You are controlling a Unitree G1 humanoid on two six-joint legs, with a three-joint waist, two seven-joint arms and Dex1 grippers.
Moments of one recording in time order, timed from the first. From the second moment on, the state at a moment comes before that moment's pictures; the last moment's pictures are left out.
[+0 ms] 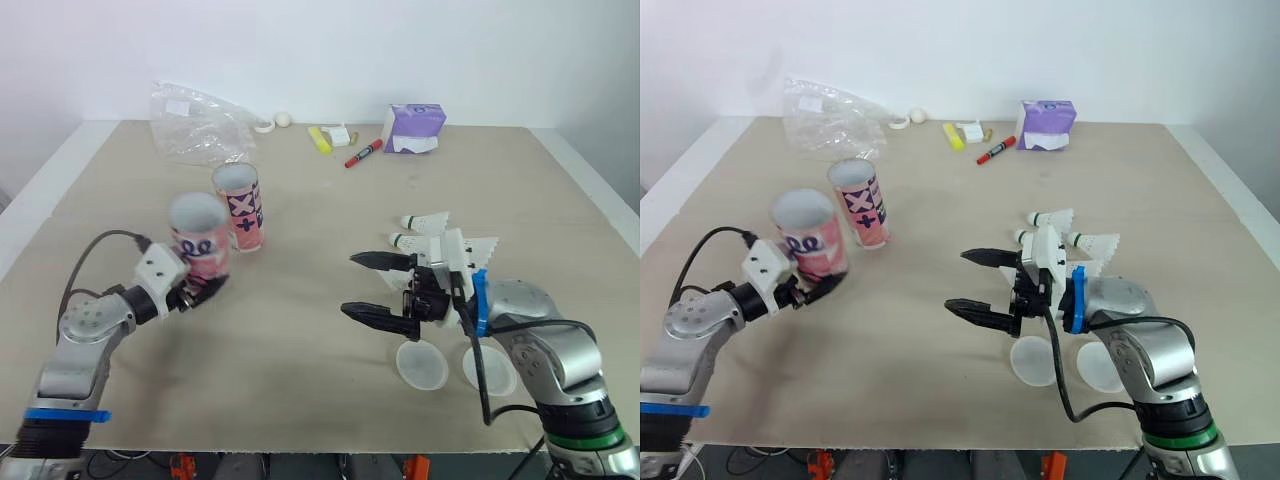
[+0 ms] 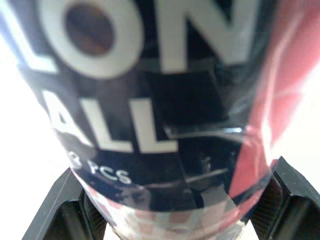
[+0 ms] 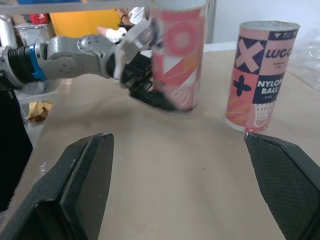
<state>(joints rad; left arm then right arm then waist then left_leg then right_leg) -0.15 0.71 0.03 -0.16 -0.25 0.14 -0.89 -0.27 -0.64 -0.01 -0.41 0.65 0.46 1.03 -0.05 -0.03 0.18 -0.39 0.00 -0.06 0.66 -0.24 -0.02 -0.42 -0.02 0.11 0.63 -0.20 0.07</state>
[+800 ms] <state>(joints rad) -0.74 0.76 -0.55 -0.24 -0.05 0.60 -1.32 0.01 -0.73 -0.17 -0.51 0.66 0.41 1.00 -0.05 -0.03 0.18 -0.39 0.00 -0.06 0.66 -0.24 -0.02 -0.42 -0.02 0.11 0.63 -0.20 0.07</state>
